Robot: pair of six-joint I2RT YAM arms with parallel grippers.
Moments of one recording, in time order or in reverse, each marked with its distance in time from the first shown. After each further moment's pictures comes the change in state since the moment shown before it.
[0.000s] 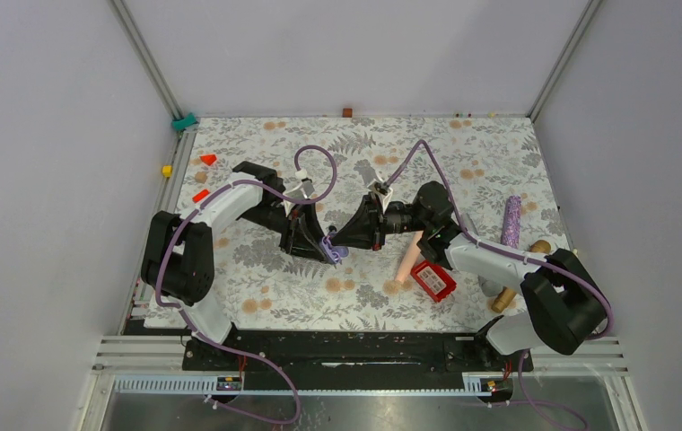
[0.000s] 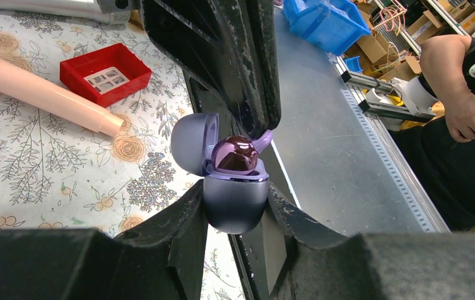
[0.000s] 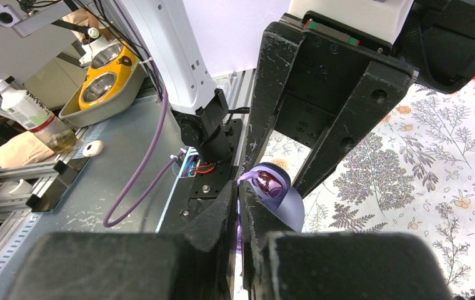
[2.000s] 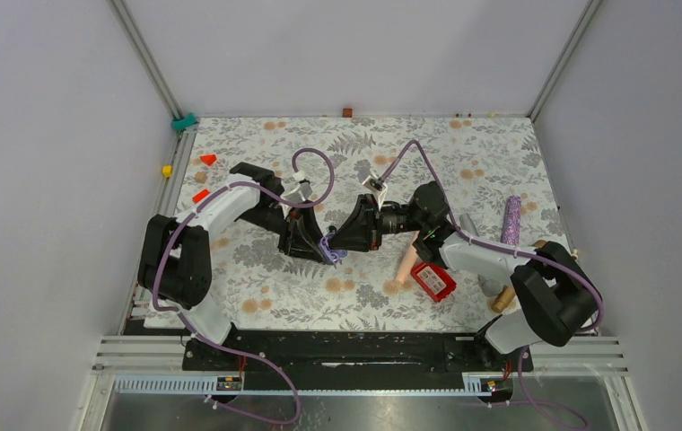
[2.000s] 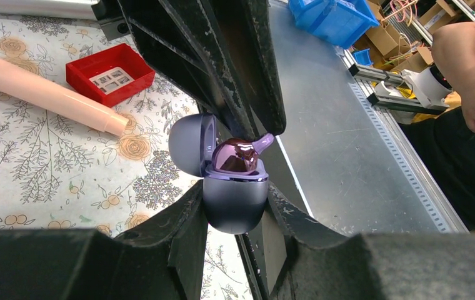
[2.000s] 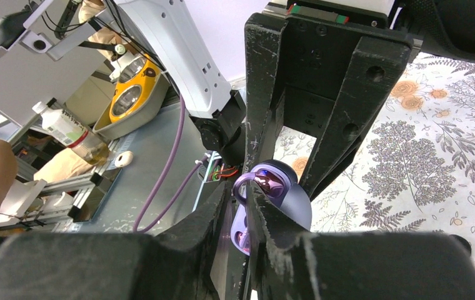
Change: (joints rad) left arm 0.005 -0.029 -0.015 0.019 -0.011 0.009; right arm 0.010 0.056 0.002 0.079 -0.006 0.161
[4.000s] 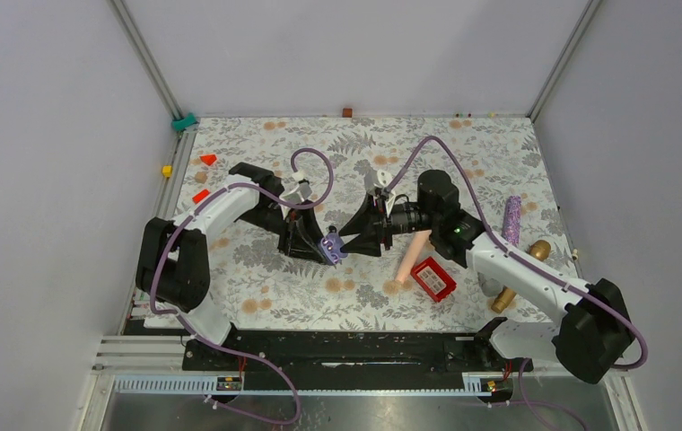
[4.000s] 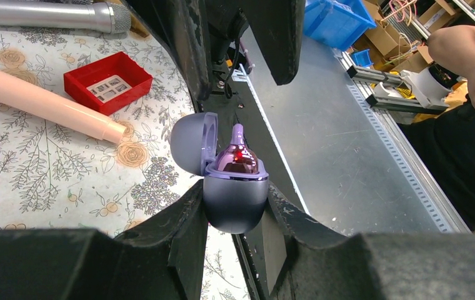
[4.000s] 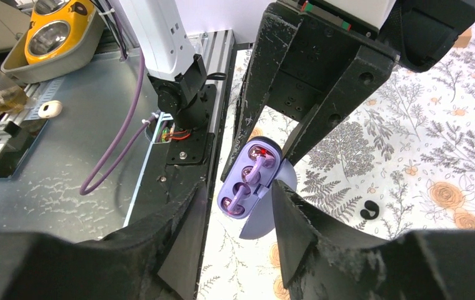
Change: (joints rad) left arm -0.005 -0.018 0.000 -0.005 0.011 0.003; right arm -0.005 -0.233 0.131 -0.698 0.058 -0.545
